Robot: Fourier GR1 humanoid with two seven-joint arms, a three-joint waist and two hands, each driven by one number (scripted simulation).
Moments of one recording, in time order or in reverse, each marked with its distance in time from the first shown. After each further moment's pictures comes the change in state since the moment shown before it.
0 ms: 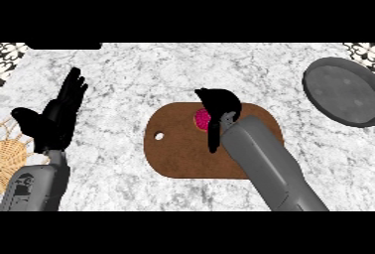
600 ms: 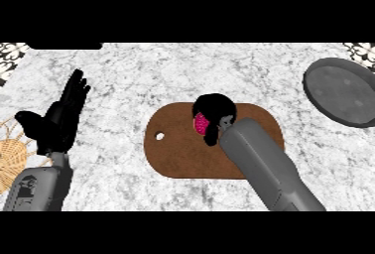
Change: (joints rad) left arm 0.013 -0.019 -0.003 -0.010 -0.013 -0.004 -0.007; right arm -0.008 0.008 0.030 0.108 0.053 -0.042 -0.197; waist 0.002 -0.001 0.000
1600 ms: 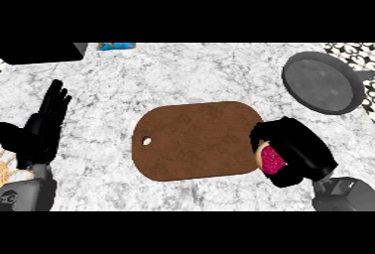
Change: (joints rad) left arm 0.085 0.027 0.059 -0.046 0.010 0.008 0.016; right arm 0.548 -0.426 -0.010 -0.844 -0.009 -0.152 -0.331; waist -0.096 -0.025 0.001
